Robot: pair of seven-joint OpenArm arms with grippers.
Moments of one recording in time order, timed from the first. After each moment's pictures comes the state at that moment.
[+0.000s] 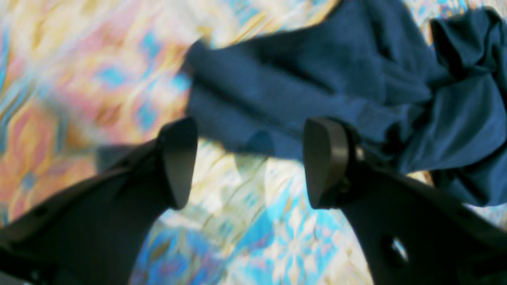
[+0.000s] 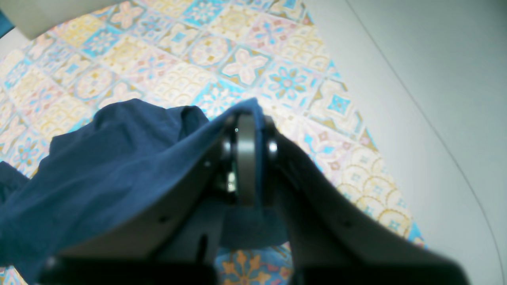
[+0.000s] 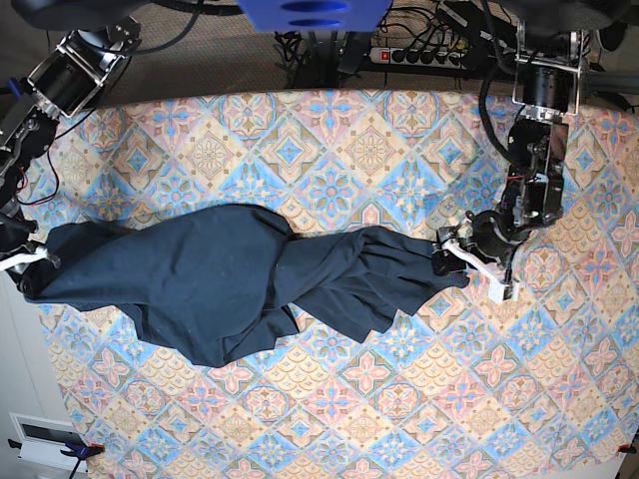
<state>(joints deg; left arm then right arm) -5.8 -23.9 7.0 87.6 -41.5 1.7 43.1 6.7 22.6 43.2 88.6 33.0 27.0 -49.2</state>
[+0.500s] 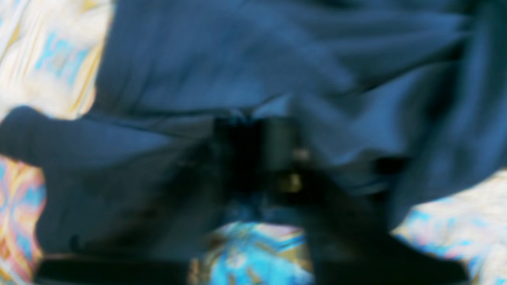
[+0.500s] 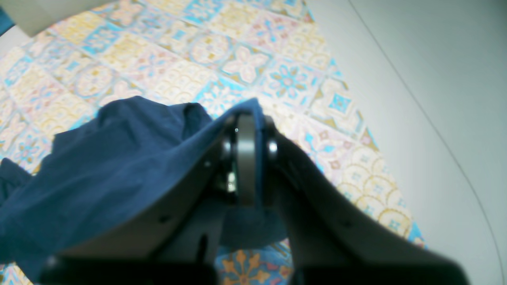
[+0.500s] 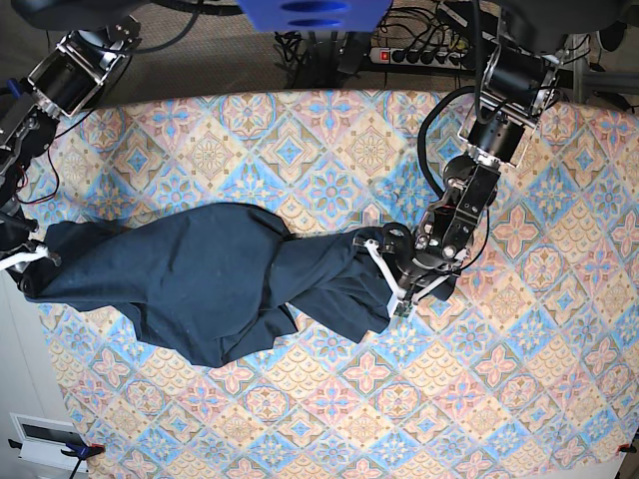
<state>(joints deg) -20.4 -15.7 27.3 72.6 -26.7 1.0 42.3 6.4 22.6 43.3 88.6 33.0 27.0 -49.1</state>
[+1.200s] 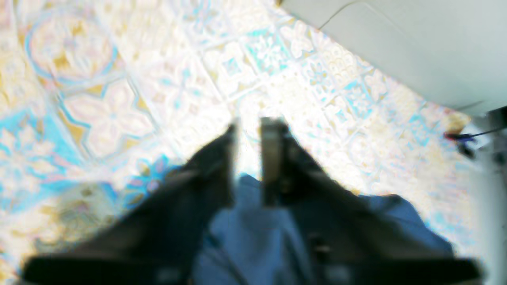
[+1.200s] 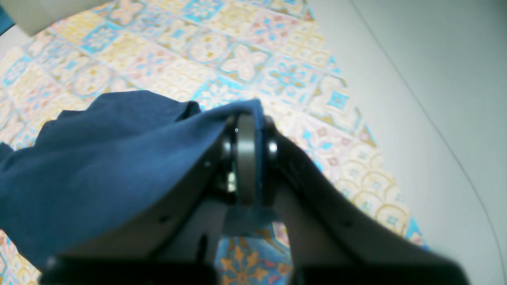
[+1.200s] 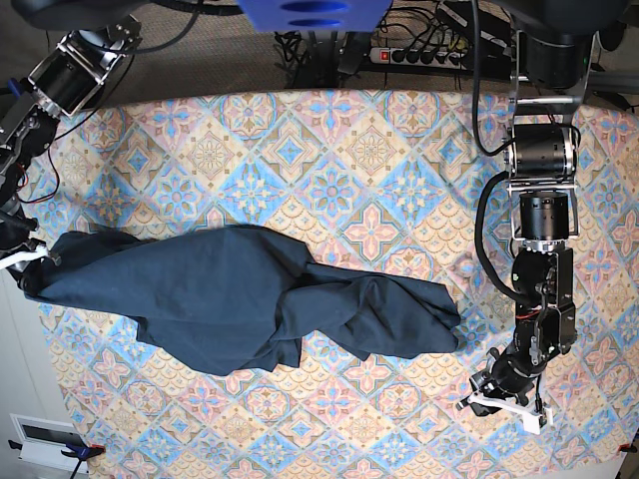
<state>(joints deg) -38.4 -18.2 1.9 59.0 -40.9 5.3 35.1 6.4 22.5 43.3 88.6 32.9 27.0 -49.3</state>
